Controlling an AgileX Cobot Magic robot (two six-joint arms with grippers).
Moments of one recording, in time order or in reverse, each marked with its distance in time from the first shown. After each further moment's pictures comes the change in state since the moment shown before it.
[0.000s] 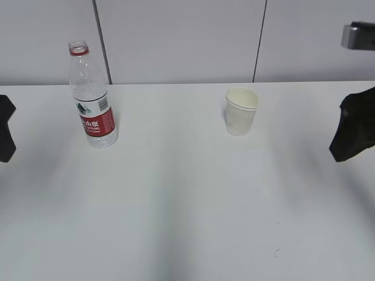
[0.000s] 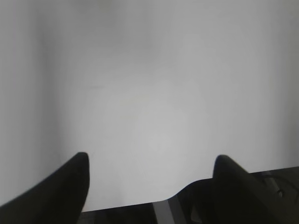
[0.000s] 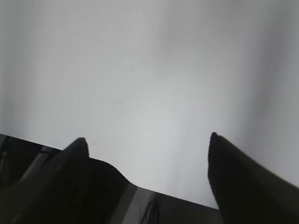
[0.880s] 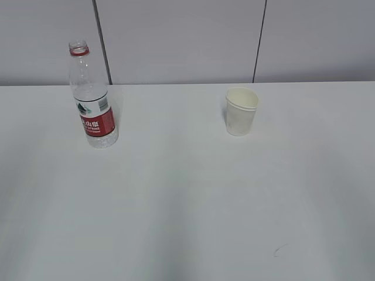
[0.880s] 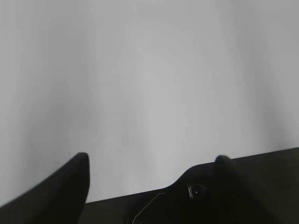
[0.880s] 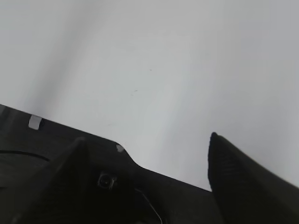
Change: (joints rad) left arm 0.000 -0.743 0.319 0.004 -0.001 0.010; right arm 0.000 -0.841 0.319 0.017 0.036 -0.074
